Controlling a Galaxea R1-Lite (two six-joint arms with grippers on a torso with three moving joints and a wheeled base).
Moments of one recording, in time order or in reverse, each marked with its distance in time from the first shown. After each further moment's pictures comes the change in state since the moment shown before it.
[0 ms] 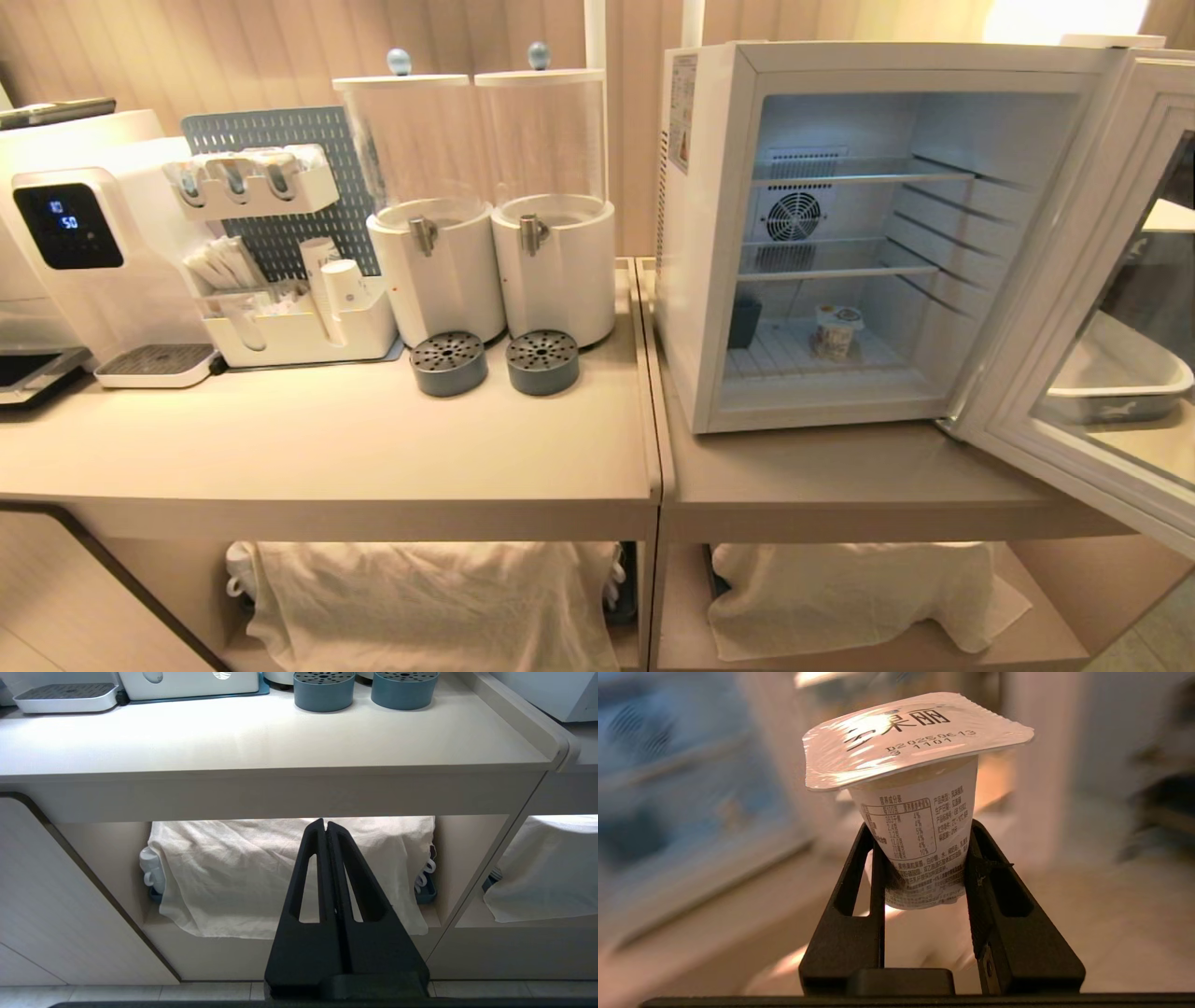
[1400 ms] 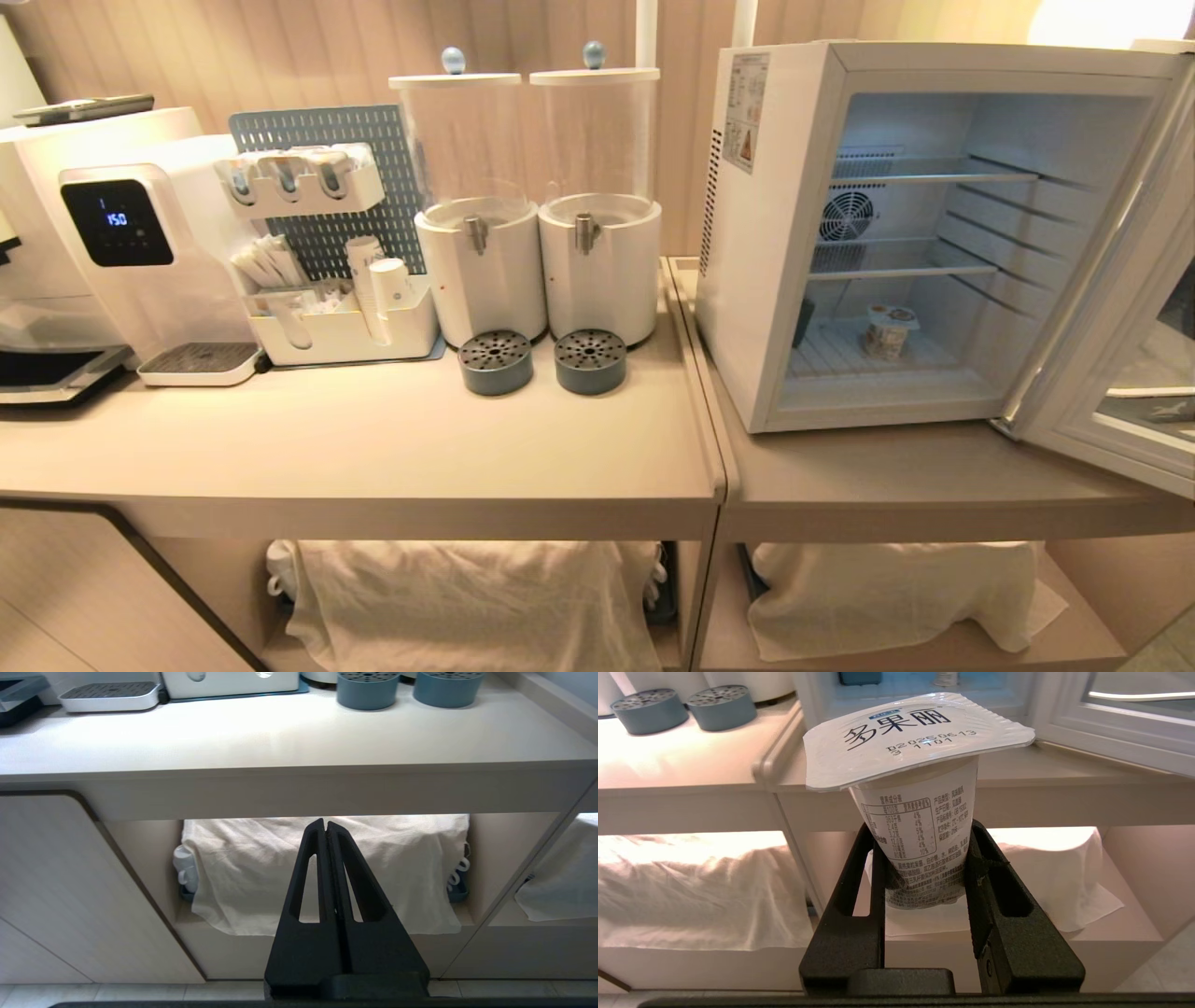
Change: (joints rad) left arm 0.001 0.000 0.000 0.001 0.000 0.004; right arm 0.053 -0.275 0.146 0.273 0.510 -0.093
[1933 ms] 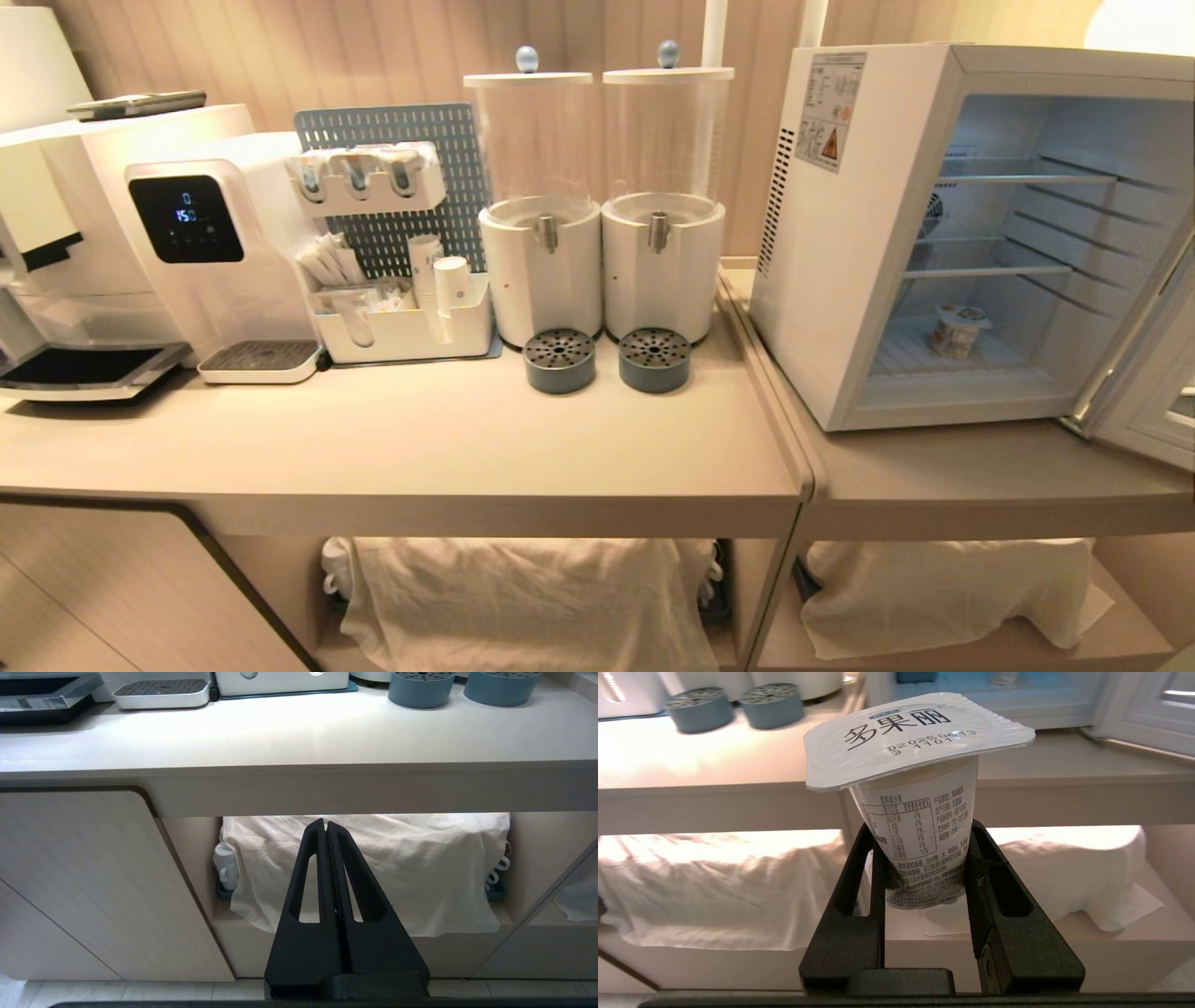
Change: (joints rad) left arm 0.000 0.000 -0.001 0.000 0.000 -0.002; right arm 0.000 0.000 0.000 -0.001 0.000 0.002
